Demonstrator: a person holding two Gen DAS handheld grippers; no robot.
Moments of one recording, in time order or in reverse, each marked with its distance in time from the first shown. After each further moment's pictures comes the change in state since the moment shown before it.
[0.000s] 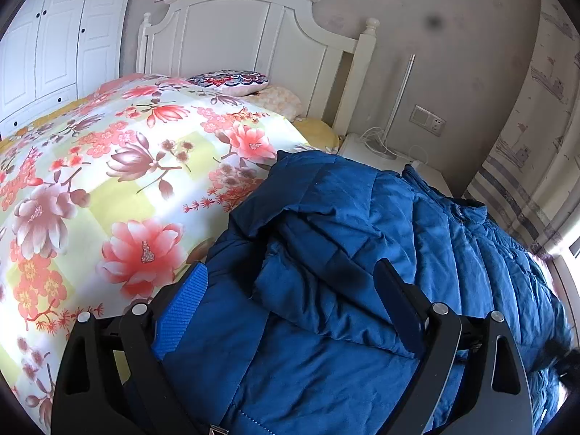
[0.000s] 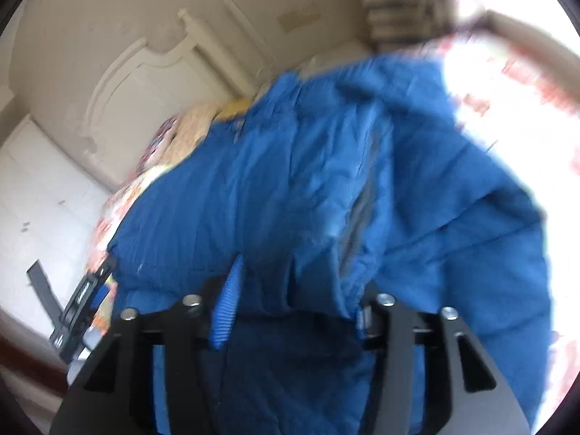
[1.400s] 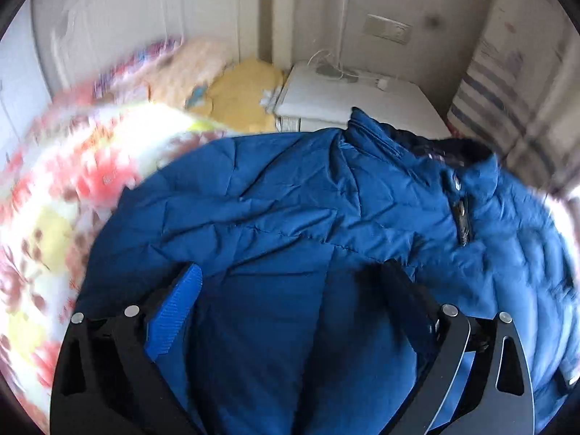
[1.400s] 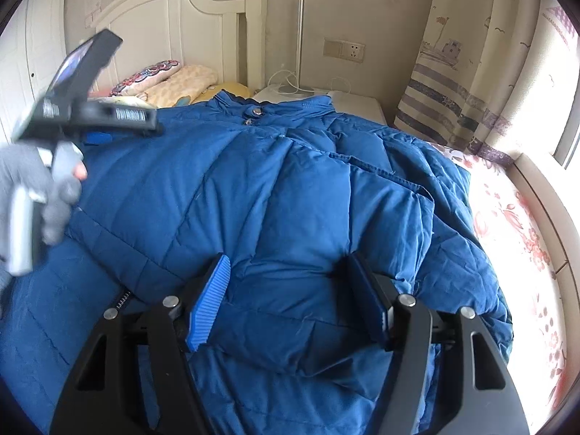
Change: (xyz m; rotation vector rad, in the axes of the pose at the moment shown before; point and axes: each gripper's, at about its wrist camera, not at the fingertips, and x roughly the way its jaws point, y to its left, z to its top) left arm 0.116 -0.133 0.064 0.324 0.280 -0.010; right arm 0.057 0.056 -0.020 -0.508 0.006 -0.229
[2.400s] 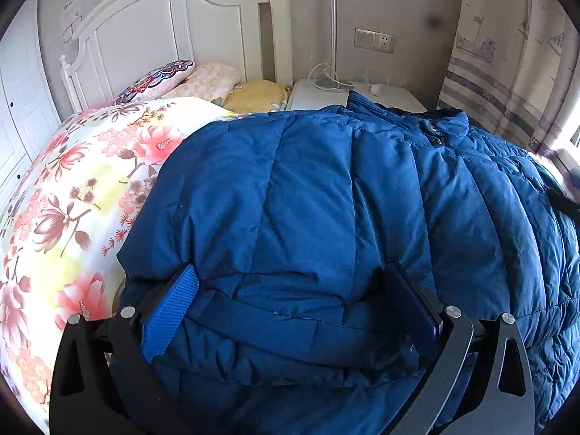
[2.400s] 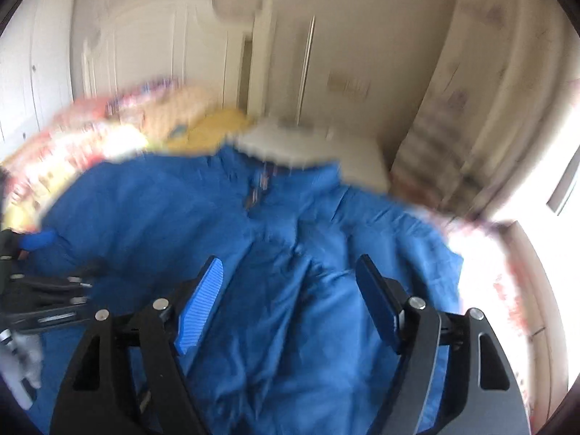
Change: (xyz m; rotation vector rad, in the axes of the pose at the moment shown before) left arm -0.054 0.034 -0.086 0.042 -0.101 0.005; right arm 0.028 0.028 0.077 -0.058 0.015 -0.034
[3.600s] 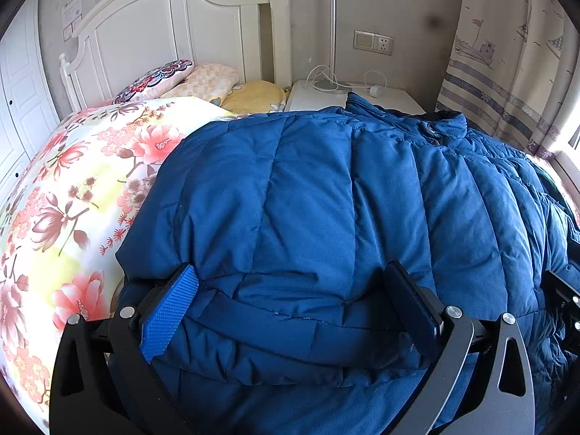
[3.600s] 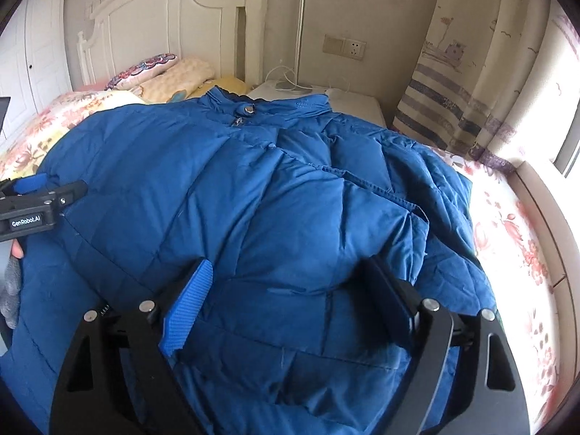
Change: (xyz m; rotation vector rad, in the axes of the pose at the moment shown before) left arm 0.000 0.001 0.001 -0.006 -0.003 -0.009; right arm -0.013 -0.021 -0.070 0.032 0.001 0.013
